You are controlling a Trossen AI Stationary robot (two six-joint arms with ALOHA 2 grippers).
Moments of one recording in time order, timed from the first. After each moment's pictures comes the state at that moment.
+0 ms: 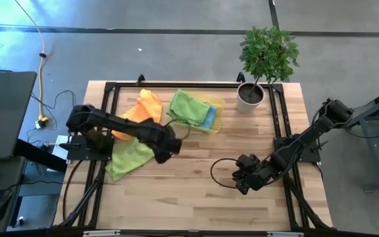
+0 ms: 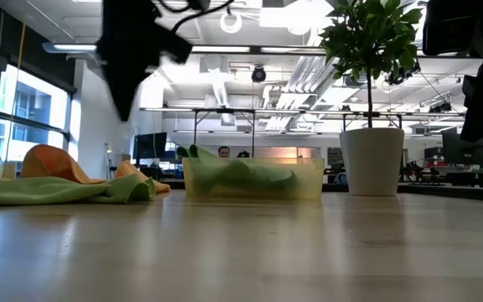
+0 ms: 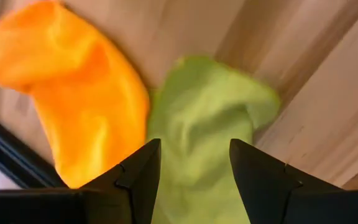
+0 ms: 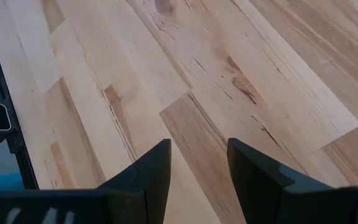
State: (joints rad) left arm -0.05 1.75 1.40 -1.38 -0.32 -0.69; right arm 0.67 1.32 0.71 -0.42 0.33 1.20
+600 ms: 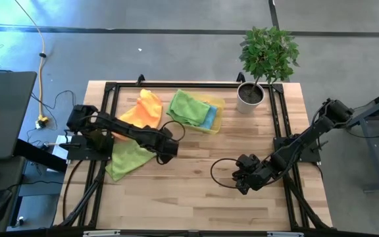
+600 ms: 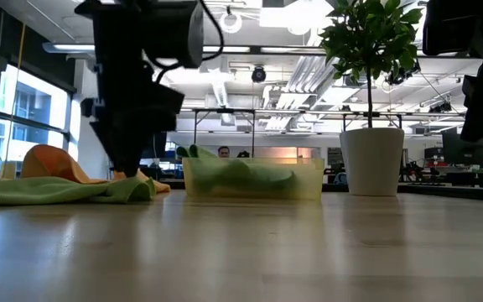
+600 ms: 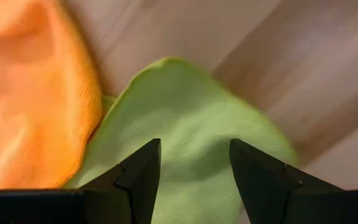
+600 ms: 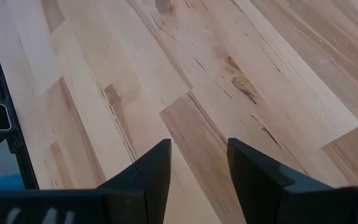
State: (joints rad) left arm -0.02 1.75 1.09 -0.96 -0.33 -0.91; right arm 0.67 1.32 0.71 -0.42 0.33 1.20
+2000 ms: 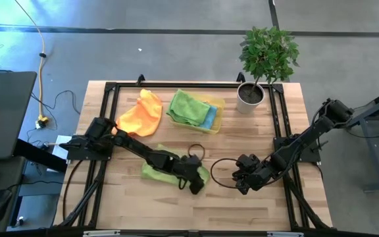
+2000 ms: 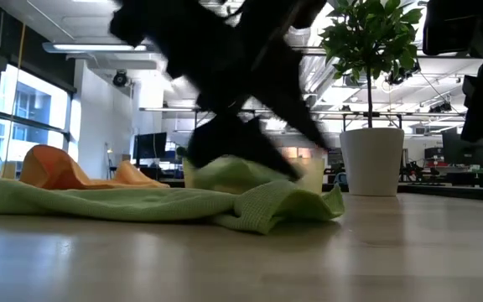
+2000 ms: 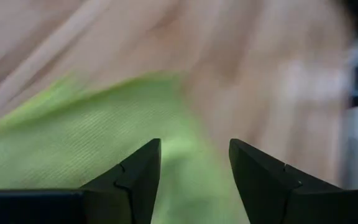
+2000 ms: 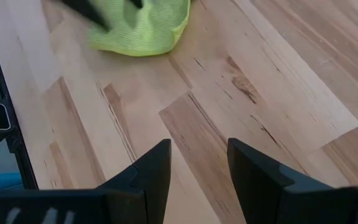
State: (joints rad) left arm -0.20 2.01 1.21 0.01 -0.13 -0.89; right arm 0.67 1.32 0.71 -0.42 0.33 1.20
